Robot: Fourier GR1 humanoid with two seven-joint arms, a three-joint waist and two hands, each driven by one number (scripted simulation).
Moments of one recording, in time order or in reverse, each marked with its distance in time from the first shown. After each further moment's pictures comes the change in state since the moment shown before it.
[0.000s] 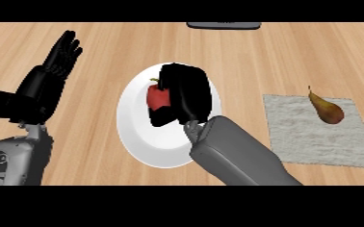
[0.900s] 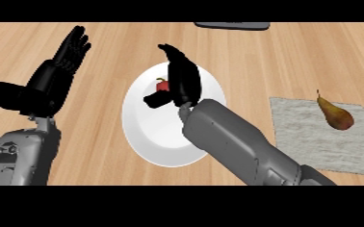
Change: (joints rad) left arm -0.050 -0.020 -0.011 0.045 -0.009 -0.013 -0.017; right arm -0.196 0.001 0.123 0.436 -0.530 -0.463 -0.265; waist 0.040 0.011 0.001
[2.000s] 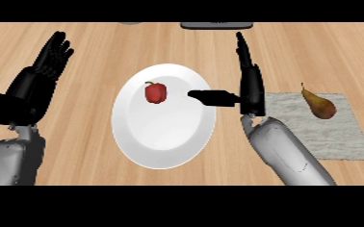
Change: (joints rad) left arm 0.063 0.028 0.060 -0.043 0.009 -0.010 0.020; right arm 0.406 -0.213 -0.276 -0.437 -0.268 -0.010 -0.403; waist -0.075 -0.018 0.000
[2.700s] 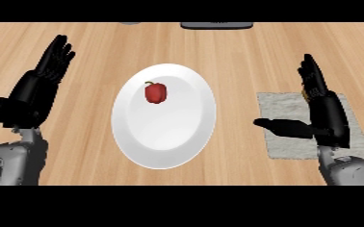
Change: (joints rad) left arm 0.018 -0.022 0.003 0.000 -0.018 -0.001 -0.020; right arm 0.386 -0.239 -0.240 -0.273 -0.104 0.314 -0.184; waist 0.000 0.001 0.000
